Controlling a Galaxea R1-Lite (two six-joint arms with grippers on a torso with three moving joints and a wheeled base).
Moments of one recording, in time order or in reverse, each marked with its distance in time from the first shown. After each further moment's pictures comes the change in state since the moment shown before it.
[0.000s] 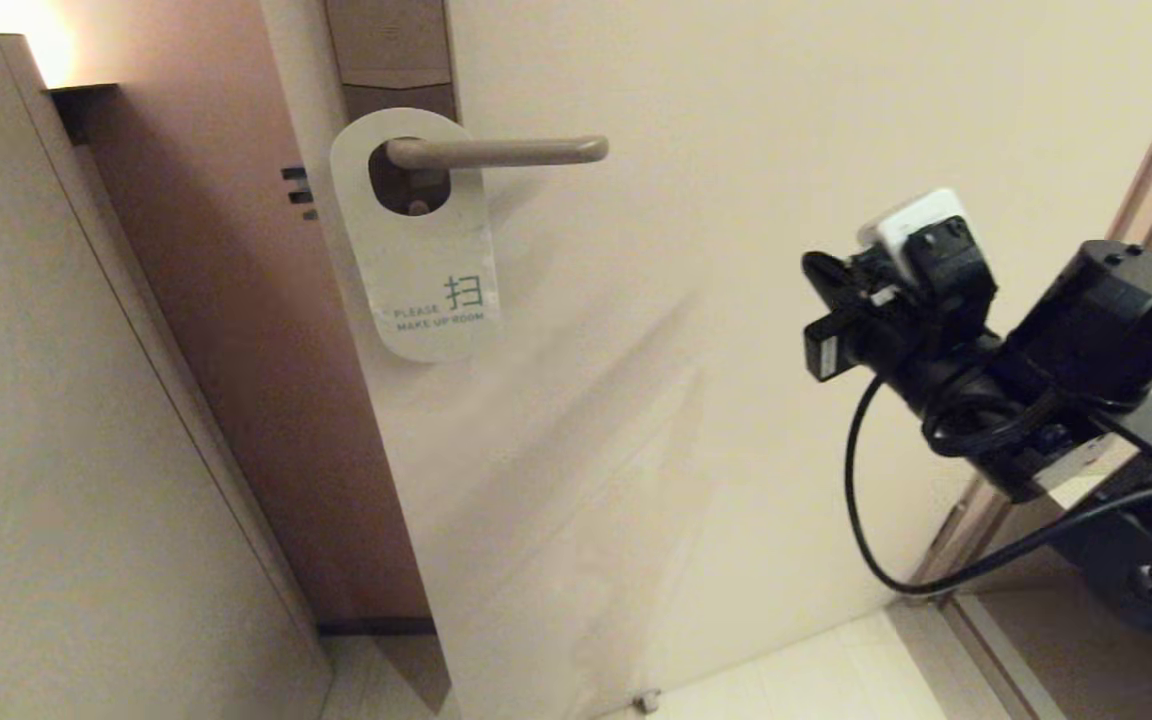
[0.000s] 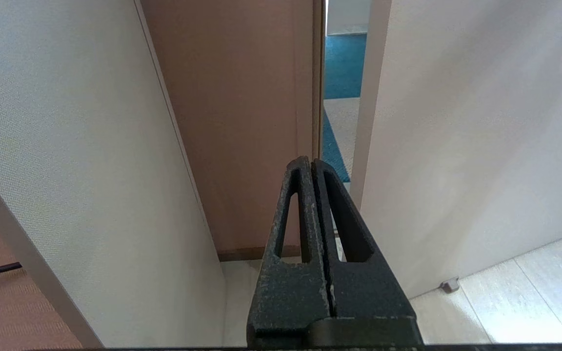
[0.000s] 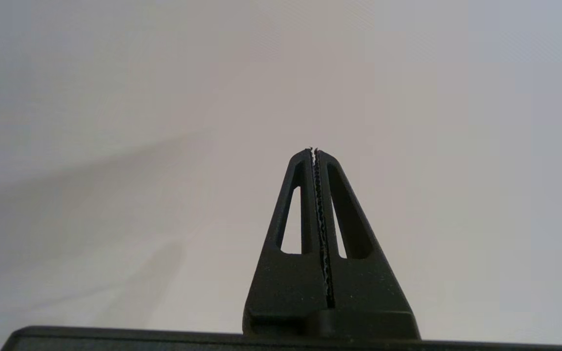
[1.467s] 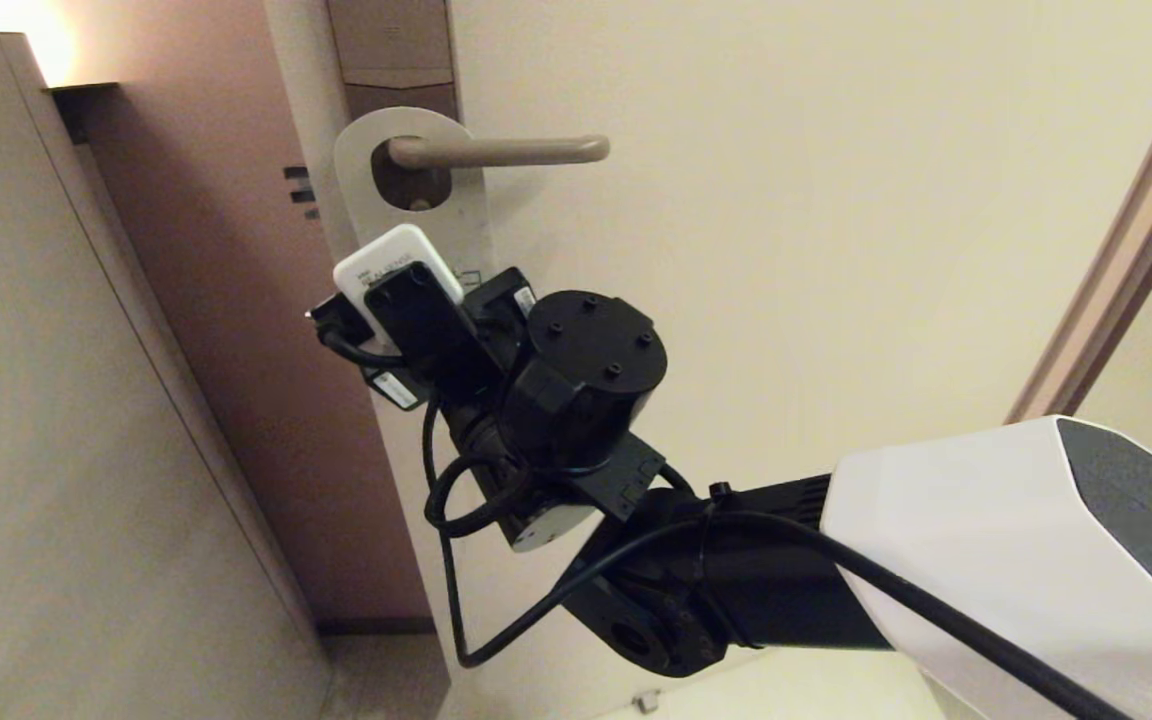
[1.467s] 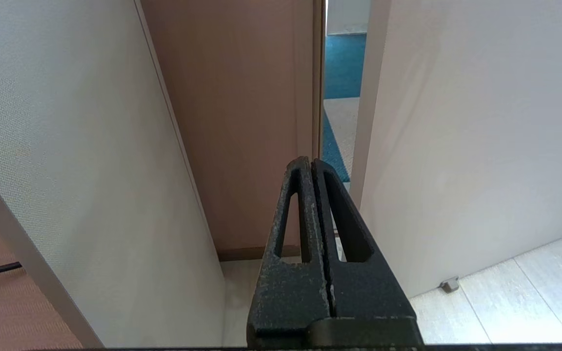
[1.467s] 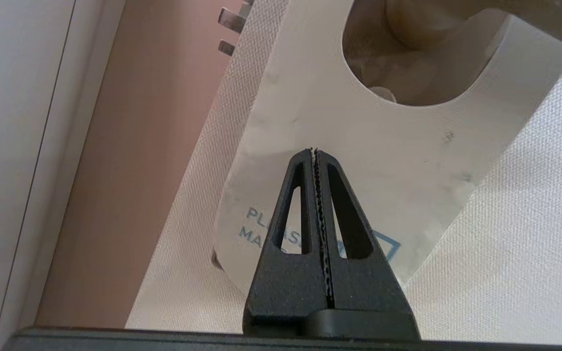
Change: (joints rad) left arm 0.000 0.000 0.000 0.000 0.000 0.000; right arm 0.559 0.573 -0.844 0.060 -0.195 -0.101
